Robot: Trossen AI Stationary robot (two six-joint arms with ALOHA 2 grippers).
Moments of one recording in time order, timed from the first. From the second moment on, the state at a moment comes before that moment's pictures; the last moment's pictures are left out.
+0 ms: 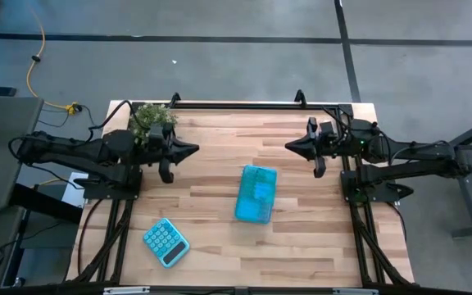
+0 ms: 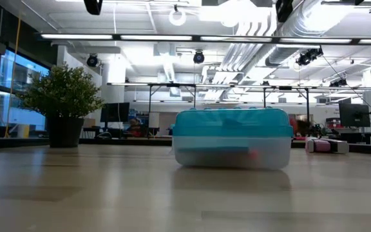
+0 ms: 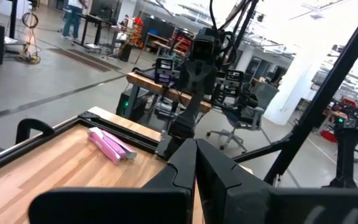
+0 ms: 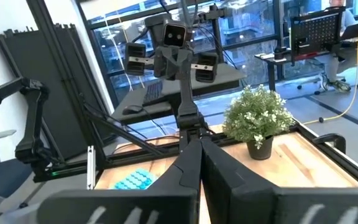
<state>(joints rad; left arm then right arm) 0.01 0.79 0.70 0.12 -0.25 -0.34 -0.12 0.78 0.69 0.12 -0.13 0.20</state>
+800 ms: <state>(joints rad) 0.01 0.79 0.70 0.12 -0.25 -0.35 -0.03 1.27 0.54 -0.20 -0.09 0.54</state>
